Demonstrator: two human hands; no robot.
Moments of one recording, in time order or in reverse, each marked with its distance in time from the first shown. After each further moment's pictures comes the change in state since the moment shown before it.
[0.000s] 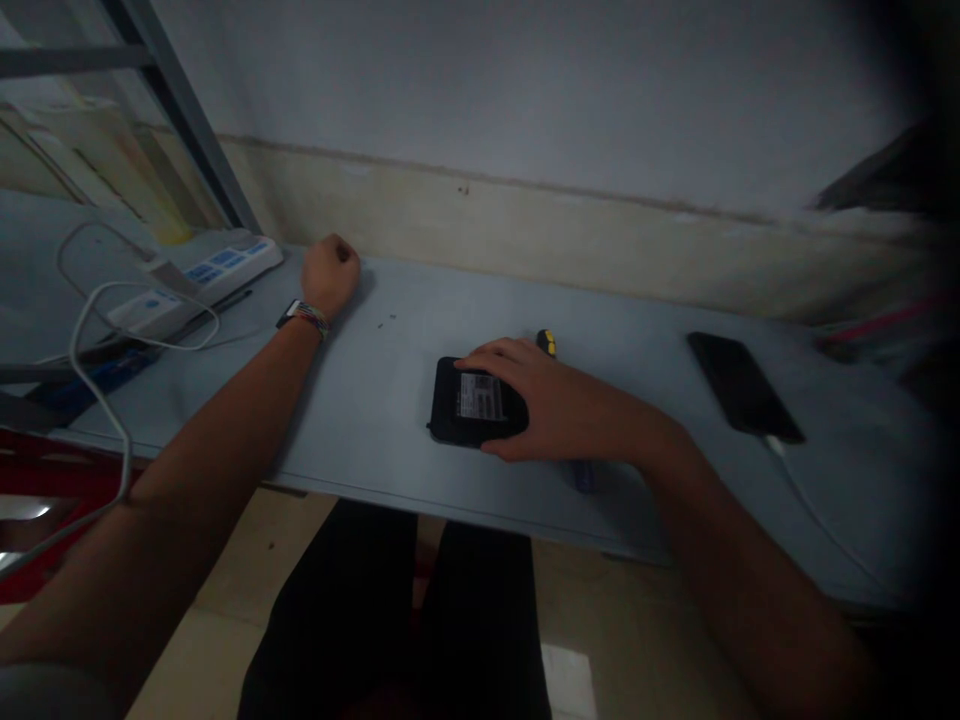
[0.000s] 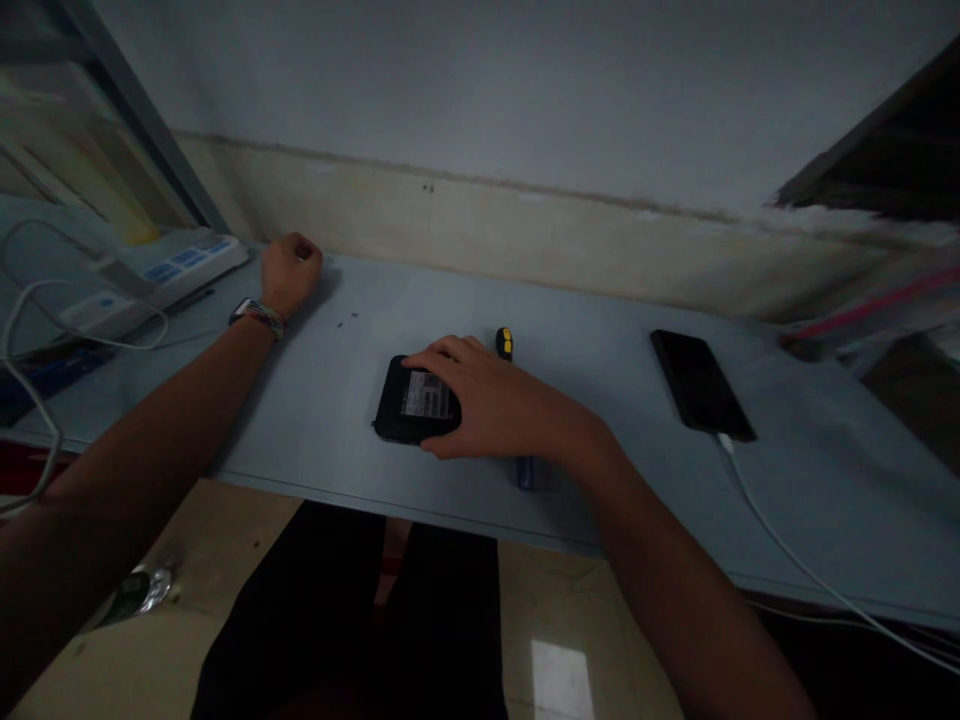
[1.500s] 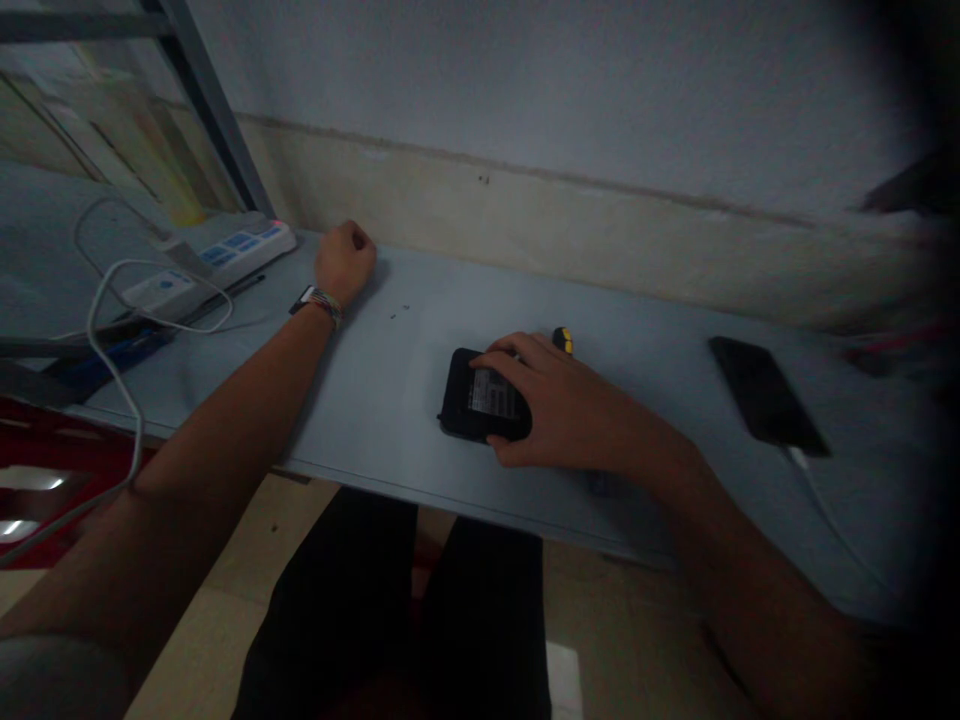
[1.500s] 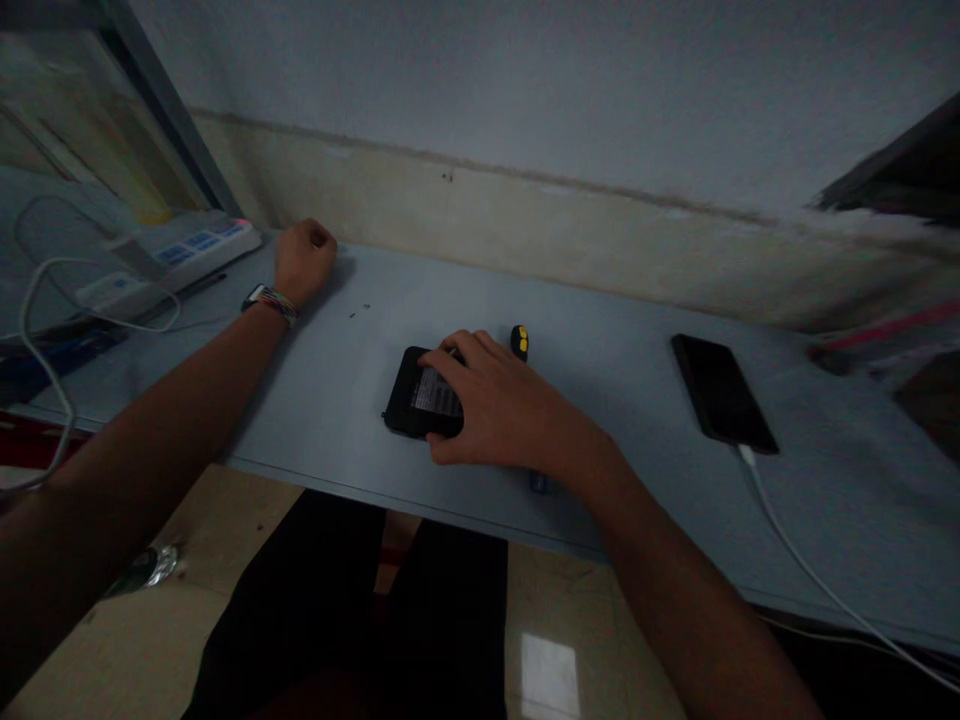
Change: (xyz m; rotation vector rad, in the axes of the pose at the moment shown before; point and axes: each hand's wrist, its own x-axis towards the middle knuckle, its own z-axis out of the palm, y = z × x) left_hand -0.001 0.001 0.000 -0.033 -0.016 -0.026; right_hand 0.003 -0.012 0.010 -0.199 0.058 0.000
